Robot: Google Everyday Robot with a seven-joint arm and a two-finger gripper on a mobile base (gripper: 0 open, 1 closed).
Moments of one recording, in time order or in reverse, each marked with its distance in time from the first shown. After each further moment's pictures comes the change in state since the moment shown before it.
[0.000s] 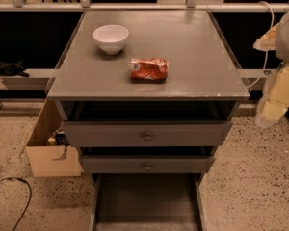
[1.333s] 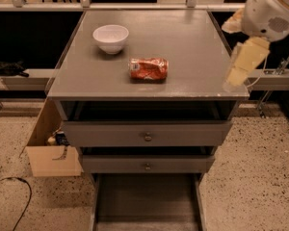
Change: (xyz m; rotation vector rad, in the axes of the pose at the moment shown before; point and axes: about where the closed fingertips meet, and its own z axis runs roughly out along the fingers) arm -0.047 -0.070 0.033 -0.033 -0.165 -0.050
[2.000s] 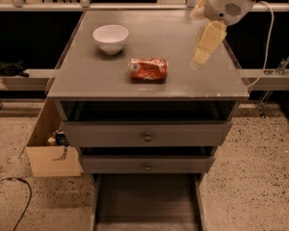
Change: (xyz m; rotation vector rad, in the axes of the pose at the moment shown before) arm -0.064 -0.063 0.043 -0.027 -0.108 -0.072
